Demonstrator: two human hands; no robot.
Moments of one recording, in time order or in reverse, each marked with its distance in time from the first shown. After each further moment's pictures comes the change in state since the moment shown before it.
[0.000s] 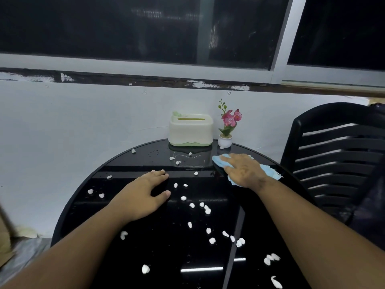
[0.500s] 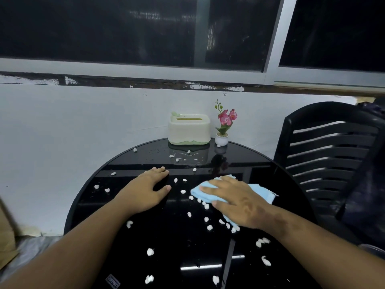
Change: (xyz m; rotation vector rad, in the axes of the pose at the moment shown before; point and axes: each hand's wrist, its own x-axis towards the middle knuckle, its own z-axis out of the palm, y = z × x) left_hand -0.009 0.010 -0.004 0.025 -0.029 0.006; right_hand -0.129 -0.053 -0.016 0.151 -0.124 -0.331
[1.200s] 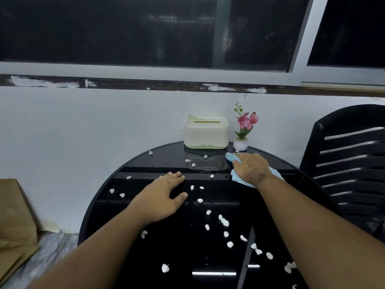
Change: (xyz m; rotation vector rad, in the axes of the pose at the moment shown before) left_hand 0.007 -0.004 0.002 0.046 0.038 0.018; right_hand 0.139 0.075 -0.009 -0.117 0.214 0.458
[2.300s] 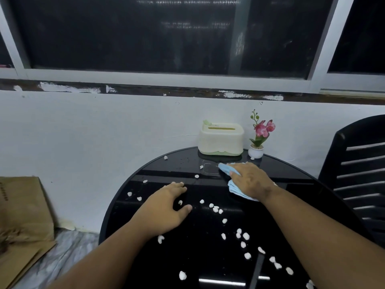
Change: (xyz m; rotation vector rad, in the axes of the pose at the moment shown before) left_hand -0.026 -0.017 -0.006 -0.096 0.098 -0.081; right_hand -0.013 -0.033 0.010 0.125 -0.071 -0.276
